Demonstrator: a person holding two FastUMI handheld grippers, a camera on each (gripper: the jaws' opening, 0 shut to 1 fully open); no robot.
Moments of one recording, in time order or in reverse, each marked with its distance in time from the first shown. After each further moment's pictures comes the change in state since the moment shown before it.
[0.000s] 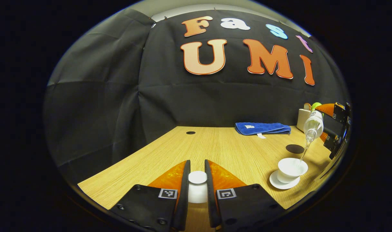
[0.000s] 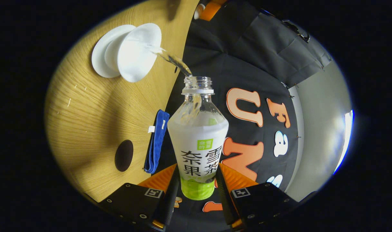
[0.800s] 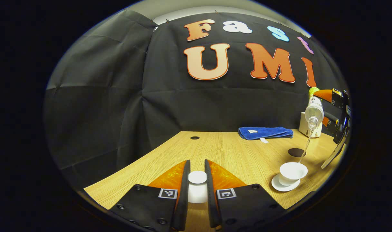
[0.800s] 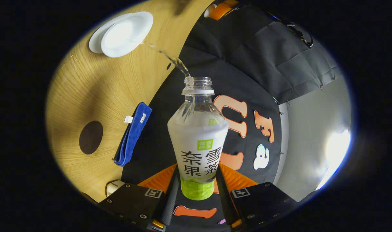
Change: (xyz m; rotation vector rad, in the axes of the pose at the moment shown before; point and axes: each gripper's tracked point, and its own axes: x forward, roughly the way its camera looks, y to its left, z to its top) left arm -0.005 0.013 0.018 0.002 -0.032 0.021; right arm 0.021 -0.058 -0.007 -0.172 -0.058 -0.114
